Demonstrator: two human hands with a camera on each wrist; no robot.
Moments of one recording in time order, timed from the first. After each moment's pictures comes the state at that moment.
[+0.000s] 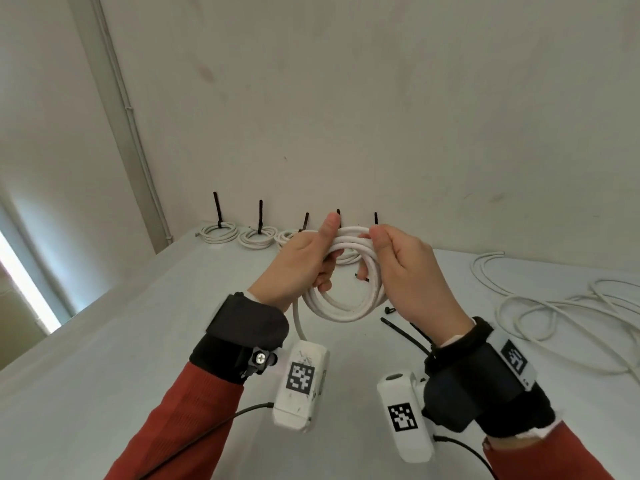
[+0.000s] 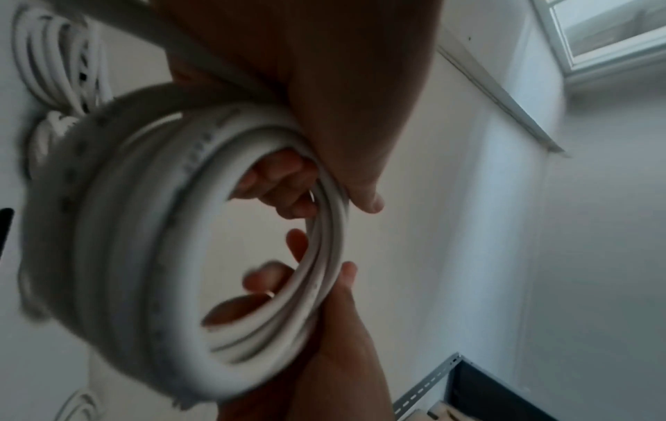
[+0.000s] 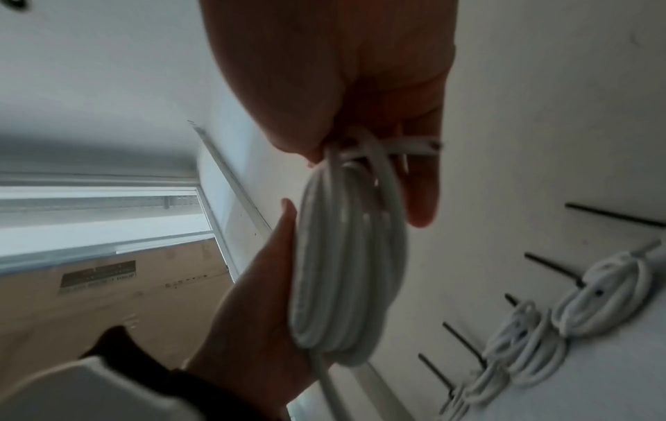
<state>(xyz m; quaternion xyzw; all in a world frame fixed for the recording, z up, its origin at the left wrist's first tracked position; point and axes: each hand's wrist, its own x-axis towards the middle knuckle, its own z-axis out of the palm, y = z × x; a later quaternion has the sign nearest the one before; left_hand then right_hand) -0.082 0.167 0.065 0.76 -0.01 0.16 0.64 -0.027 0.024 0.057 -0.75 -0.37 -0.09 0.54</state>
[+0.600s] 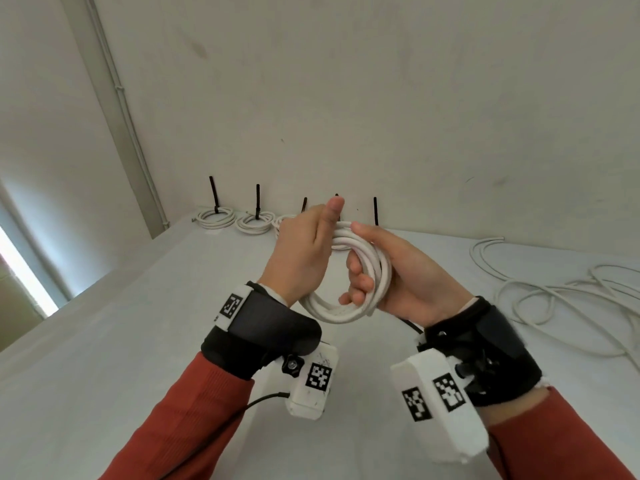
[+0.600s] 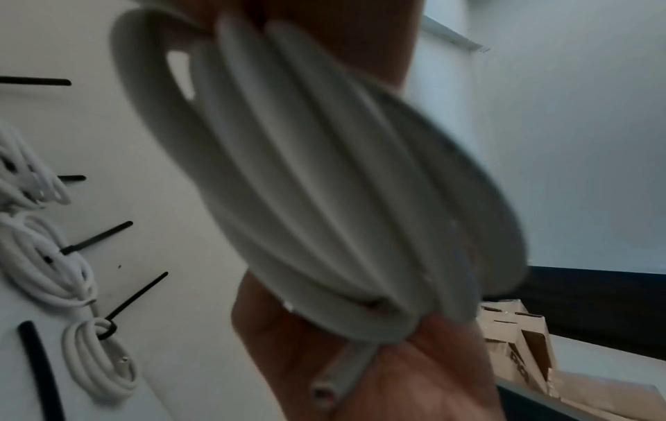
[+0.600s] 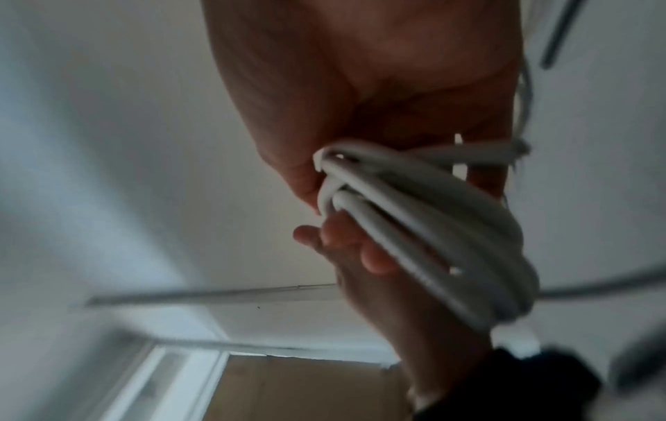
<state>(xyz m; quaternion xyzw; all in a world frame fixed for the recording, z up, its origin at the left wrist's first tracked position) -0.075 0.163 0.049 0.83 0.00 0.37 0.41 -0.031 0.025 0.061 -0.53 -0.25 0.42 0.69</state>
